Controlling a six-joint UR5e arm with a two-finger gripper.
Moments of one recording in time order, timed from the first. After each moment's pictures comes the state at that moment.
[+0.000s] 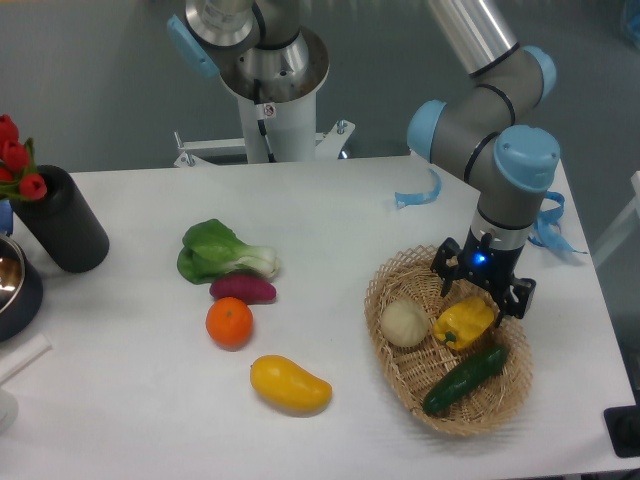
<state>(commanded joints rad) 2.78 -2.07 -1.67 -0.80 1.34 1.44</state>
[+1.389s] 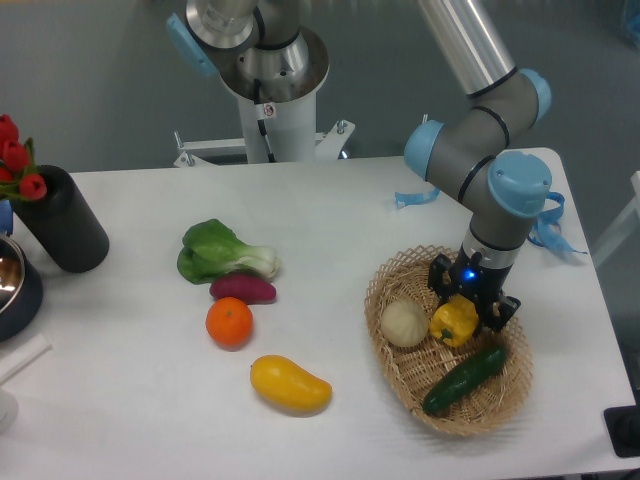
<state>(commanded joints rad) 2.76 -2.09 -1.67 -0.80 1.35 1.44</state>
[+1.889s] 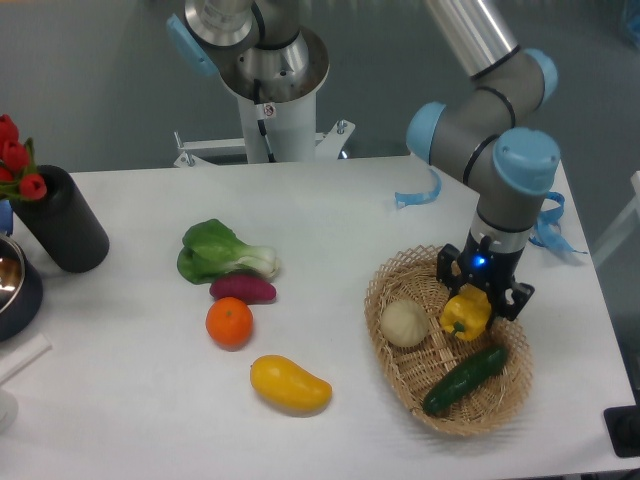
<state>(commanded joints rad) 2.79 -1.96 -1.63 -0.86 1.38 1.36</state>
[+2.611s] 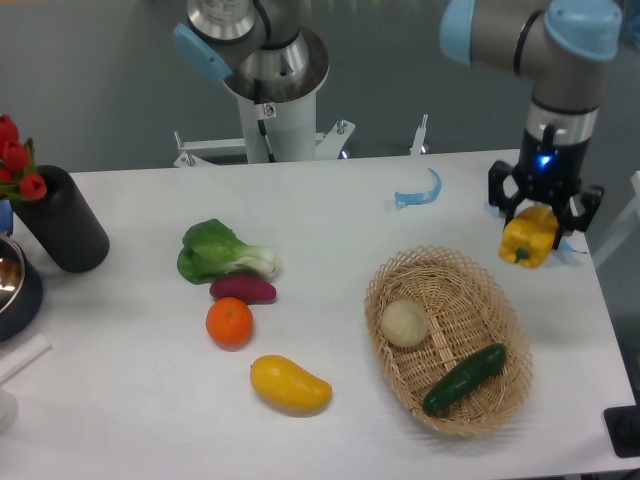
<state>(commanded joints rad) 2.96 -1.78 -1.62 -1.08 1.32 1.56</state>
